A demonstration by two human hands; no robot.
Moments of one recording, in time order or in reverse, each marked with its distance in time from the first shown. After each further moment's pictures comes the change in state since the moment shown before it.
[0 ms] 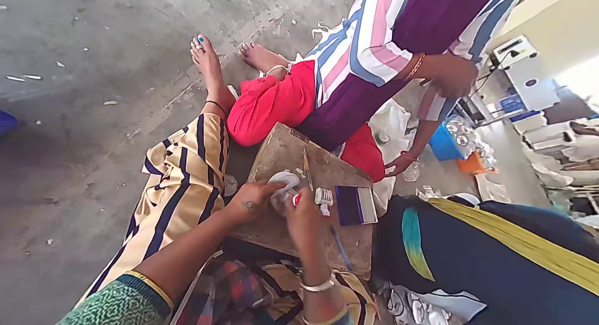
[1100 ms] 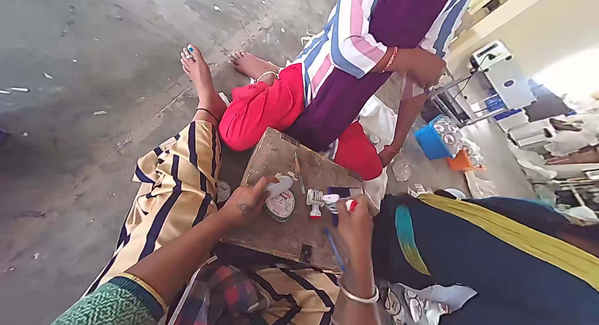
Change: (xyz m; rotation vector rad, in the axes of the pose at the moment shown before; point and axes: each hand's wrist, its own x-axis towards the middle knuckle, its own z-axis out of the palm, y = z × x) left_hand 0.006 -0.003 0.003 0.012 0.016 -0.018; right_hand 0.012 0.083 -0.060 0.142 0.236 0.117
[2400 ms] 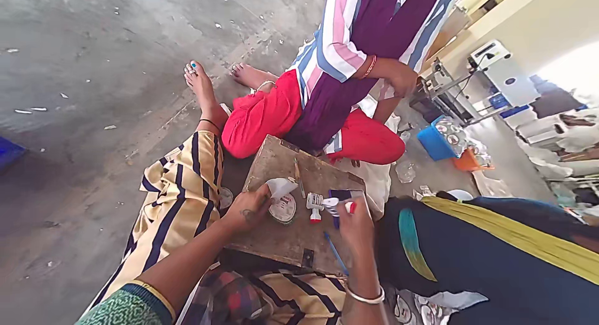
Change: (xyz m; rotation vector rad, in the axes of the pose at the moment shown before) left_hand 0.003 0.009 -0.003 0.055 -0.053 -0.082; right_hand 0.007 0.010 -0.003 0.039 -0.078 -0.026
